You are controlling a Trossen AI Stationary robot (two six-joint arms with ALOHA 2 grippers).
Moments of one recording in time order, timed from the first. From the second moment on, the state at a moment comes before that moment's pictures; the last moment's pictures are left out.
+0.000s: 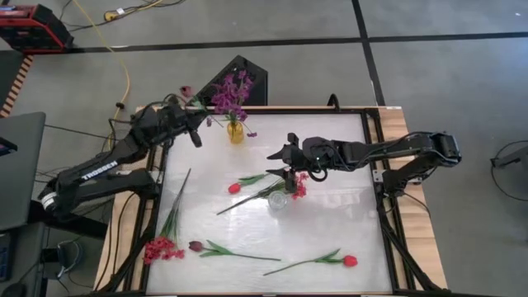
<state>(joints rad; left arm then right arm) 0.70 0.75 0.55 0.19 0.12 0.04 -0.01 1.42 1.03 0.02 0.09 -0.03</state>
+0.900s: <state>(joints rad) 0.74 0.92 0.55 0.38 0.17 0.02 -0.02 1.42 1.03 -0.03 0.11 -0.02</state>
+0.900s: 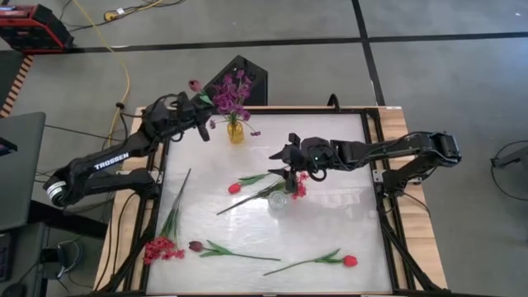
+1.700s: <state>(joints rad) 0.74 1.18 0.55 0.42 0.16 -0.01 -0.01 1.42 1.03 -0.03 0.11 -0.01</state>
